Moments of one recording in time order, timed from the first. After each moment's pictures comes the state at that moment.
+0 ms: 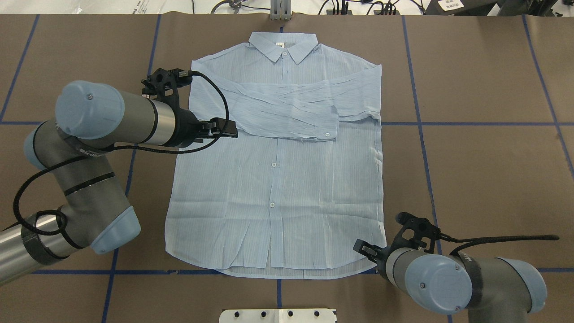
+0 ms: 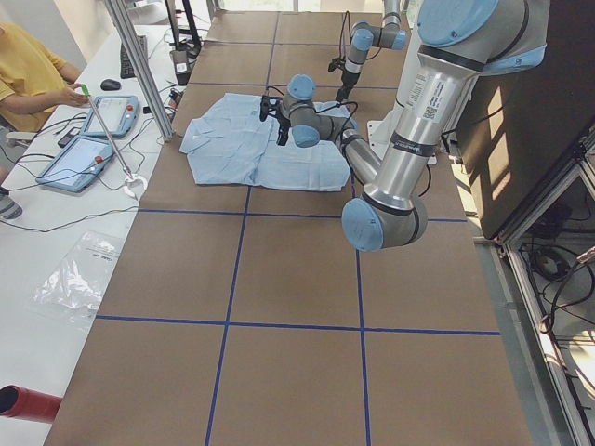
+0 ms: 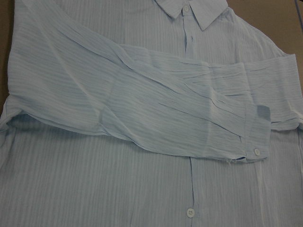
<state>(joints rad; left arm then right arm) -0.64 -2.02 -1.79 -2.13 -1.87 -1.30 0.13 -1.46 2.08 -1.42 1.46 1.96</state>
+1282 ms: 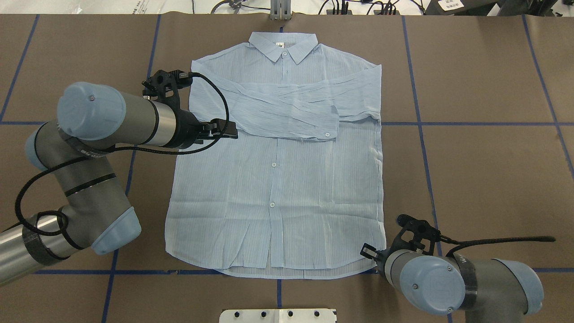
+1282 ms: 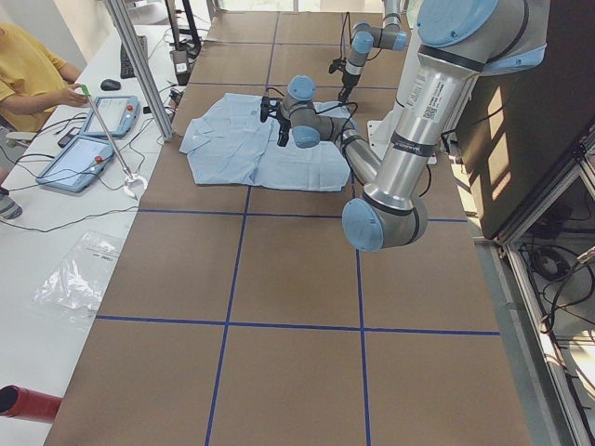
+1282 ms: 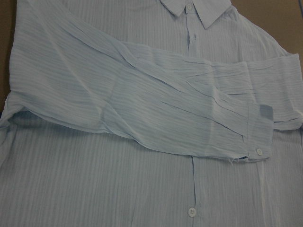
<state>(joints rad) -0.64 -2.02 -1.79 -2.13 -1.87 -1.31 0.13 -1.45 2.08 -1.47 1.47 1.96</state>
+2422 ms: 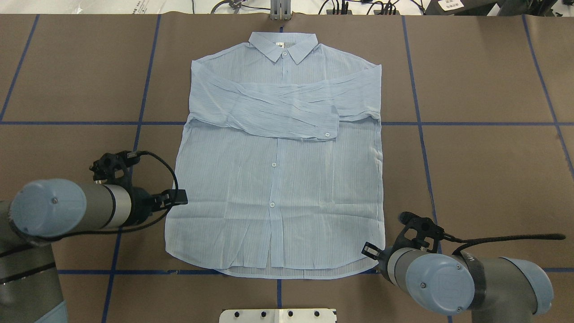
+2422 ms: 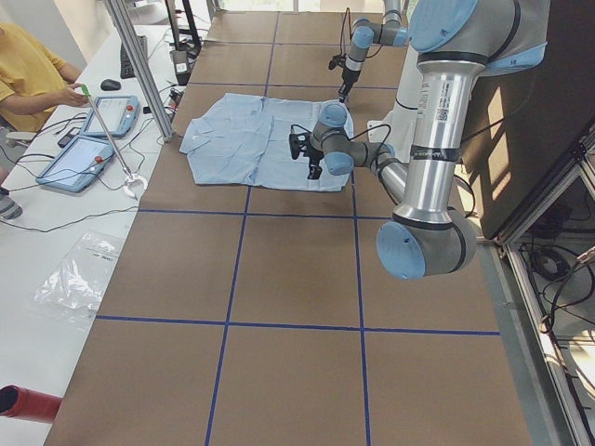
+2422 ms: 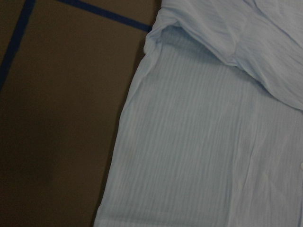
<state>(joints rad) -0.38 -1.66 -2.02 -2.04 -1.66 -1.61 0.13 -1.46 2.11 -1.47 1.47 1.96</state>
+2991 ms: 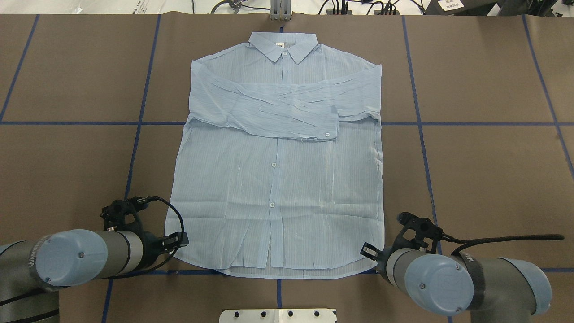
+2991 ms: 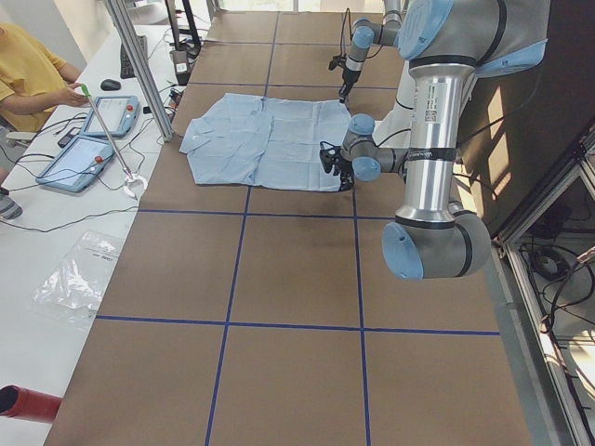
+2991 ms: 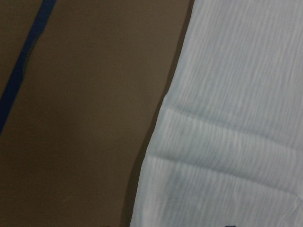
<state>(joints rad) -0.24 -1.63 -2.02 -1.99 -1.60 -1.73 0.13 -1.46 2.11 -1.47 1.47 1.96</state>
